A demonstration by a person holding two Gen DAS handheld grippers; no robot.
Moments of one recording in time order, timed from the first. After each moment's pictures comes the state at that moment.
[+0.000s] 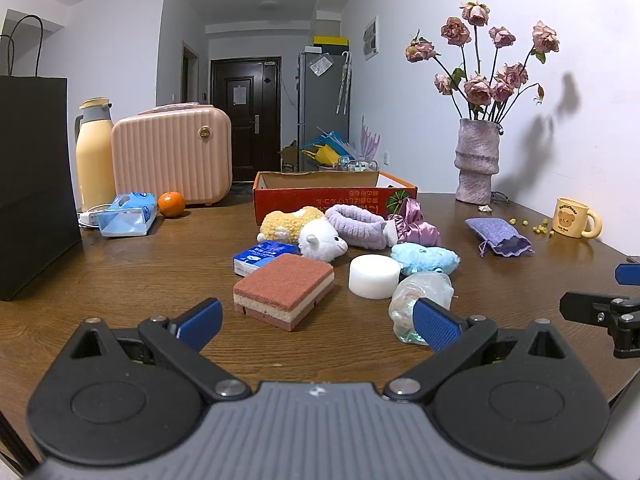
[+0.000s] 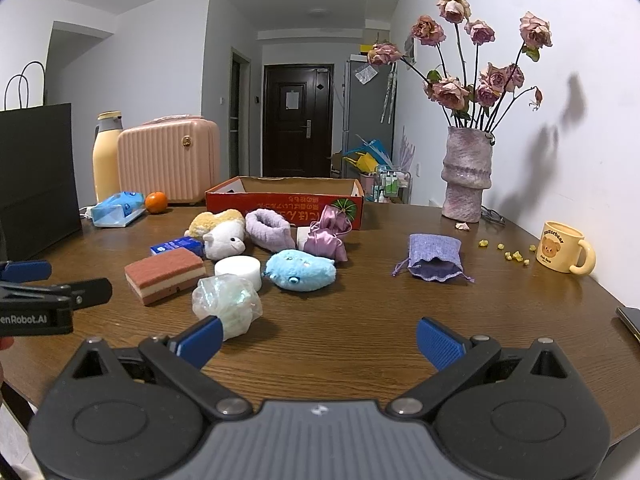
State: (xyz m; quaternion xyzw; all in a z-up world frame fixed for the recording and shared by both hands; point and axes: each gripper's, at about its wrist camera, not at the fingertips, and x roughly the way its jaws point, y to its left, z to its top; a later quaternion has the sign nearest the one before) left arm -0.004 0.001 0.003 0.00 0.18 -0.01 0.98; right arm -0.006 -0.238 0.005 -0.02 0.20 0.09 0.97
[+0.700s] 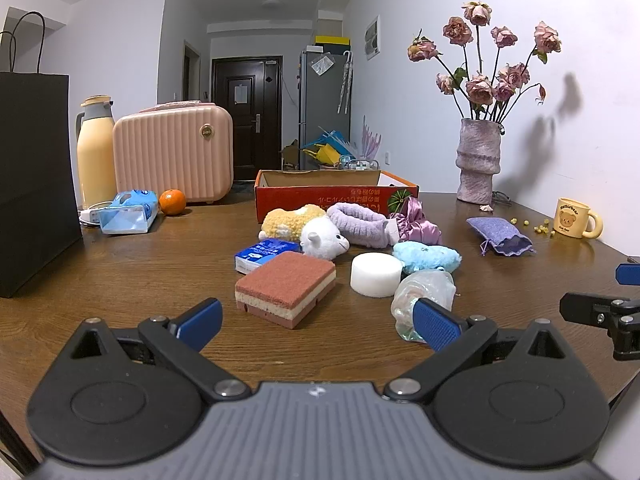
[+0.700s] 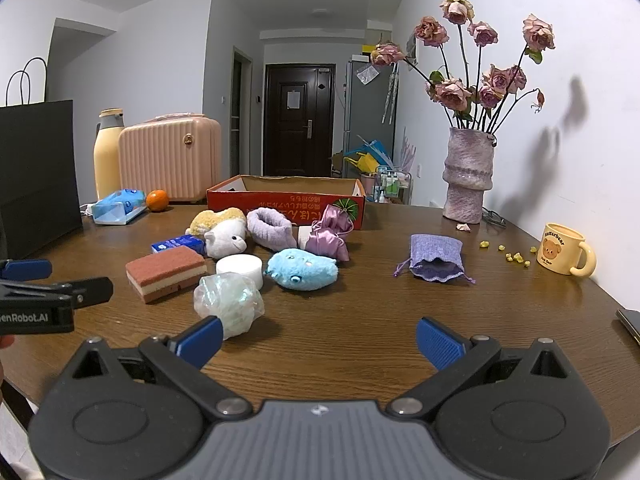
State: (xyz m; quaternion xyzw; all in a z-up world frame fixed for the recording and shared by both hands) left arm -0.004 0.003 0.003 0.00 0.18 -0.01 0.98; right arm -0.006 -0.236 0.005 -0.02 0.20 0.09 0.97
